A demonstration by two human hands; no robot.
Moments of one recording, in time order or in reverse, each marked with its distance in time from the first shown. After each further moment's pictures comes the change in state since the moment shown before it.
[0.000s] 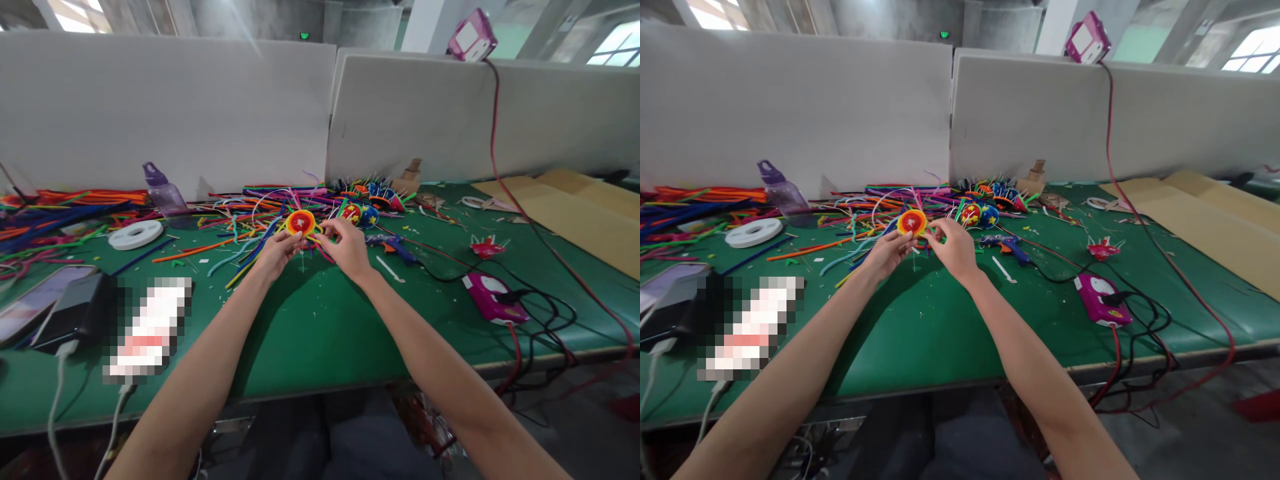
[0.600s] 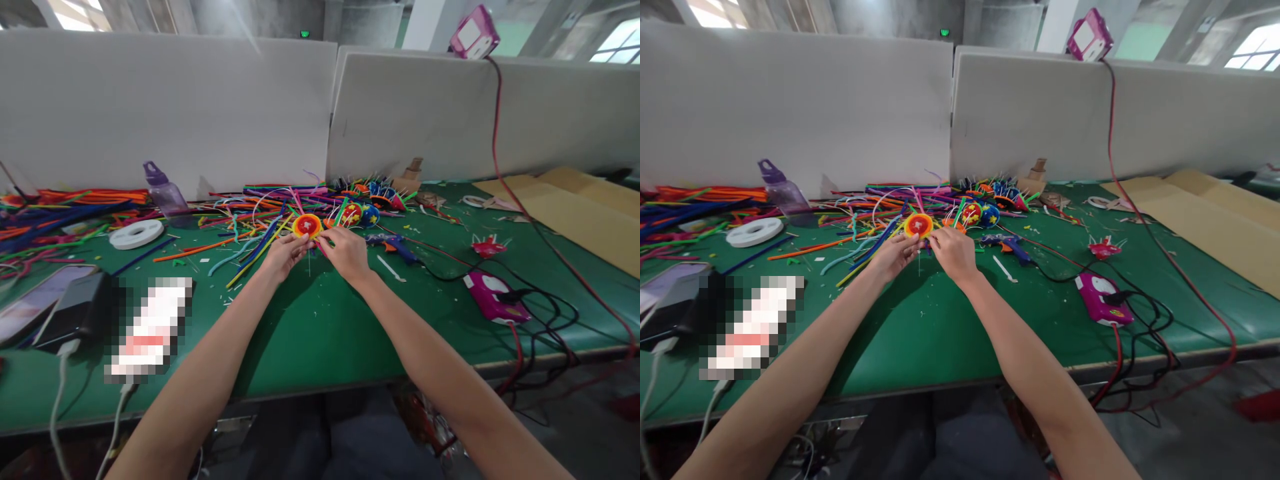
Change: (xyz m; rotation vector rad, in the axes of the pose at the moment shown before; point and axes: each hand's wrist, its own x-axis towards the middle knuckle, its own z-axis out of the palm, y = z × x) left_hand -0.006 -0.002 0.014 -0.049 0.048 -0.121; right_hand -0.008 0.004 0.005 -0.385 -0.038 -0.156
